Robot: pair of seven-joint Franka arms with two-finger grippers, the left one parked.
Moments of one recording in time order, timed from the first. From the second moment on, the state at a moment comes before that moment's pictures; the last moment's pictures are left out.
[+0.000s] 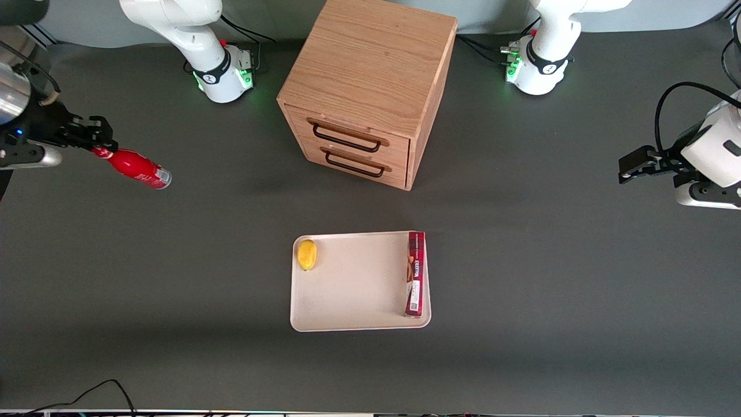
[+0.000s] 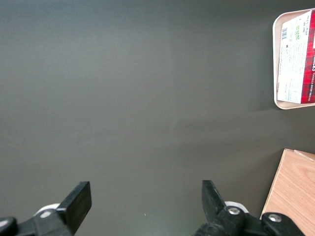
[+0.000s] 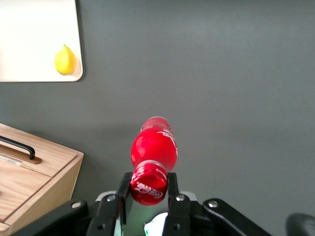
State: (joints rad) arm -0.02 -0.05 0.06 -1.58 0.02 1.42 0.04
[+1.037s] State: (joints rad) arm 0.28 0.64 0.14 -1.12 -0.02 1.79 0.73
